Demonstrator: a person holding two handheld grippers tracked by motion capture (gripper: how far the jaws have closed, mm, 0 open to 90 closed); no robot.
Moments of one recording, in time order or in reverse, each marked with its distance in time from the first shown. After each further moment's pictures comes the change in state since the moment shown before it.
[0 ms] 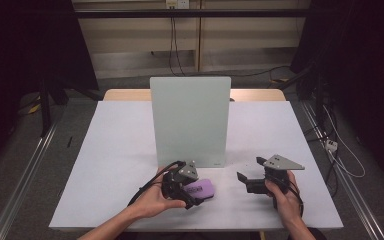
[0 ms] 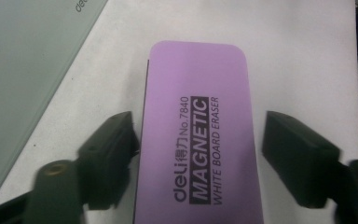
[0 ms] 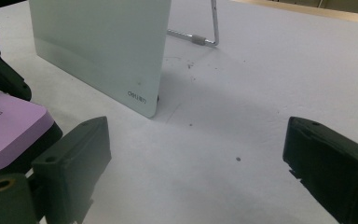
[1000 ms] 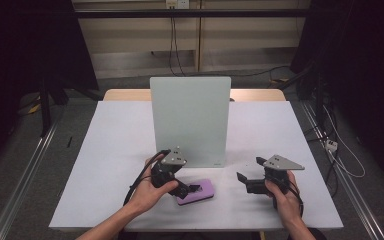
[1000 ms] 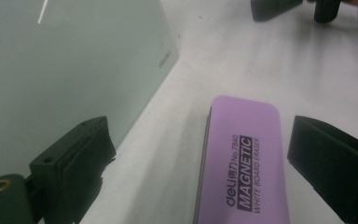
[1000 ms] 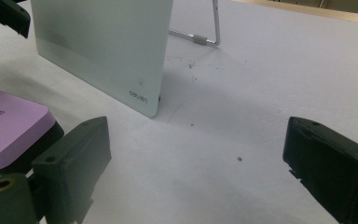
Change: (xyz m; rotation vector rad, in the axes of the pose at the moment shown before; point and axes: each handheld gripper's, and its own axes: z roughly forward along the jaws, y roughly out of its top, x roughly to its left) left arm 0.015 -0.004 -0.039 -0.241 0.155 -0.104; right arm 0.000 0.000 0.000 -0.001 0.003 -0.003
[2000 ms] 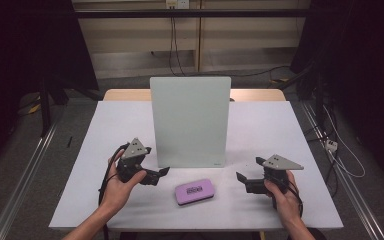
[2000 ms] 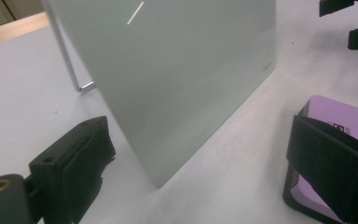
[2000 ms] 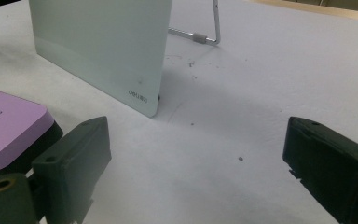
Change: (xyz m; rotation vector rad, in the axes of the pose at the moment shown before) left arm 0.037 -0.039 -0.063 -0.111 0.244 -0.138; right arm 0.001 0.000 0.002 0.007 -0.002 0.009
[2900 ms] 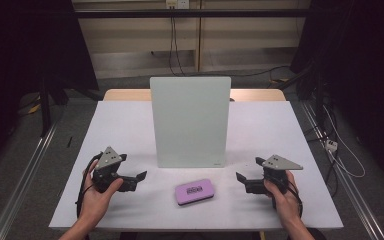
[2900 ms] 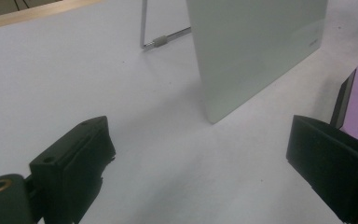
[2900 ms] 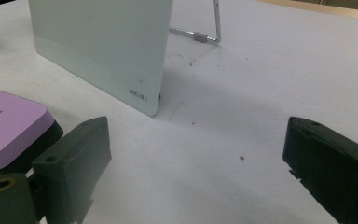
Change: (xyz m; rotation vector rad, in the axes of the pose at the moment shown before) left arm 0.020 -0.041 -0.042 0.001 0.125 -0.070; right arm 0.001 0.000 0.000 0.005 -0.001 -0.004
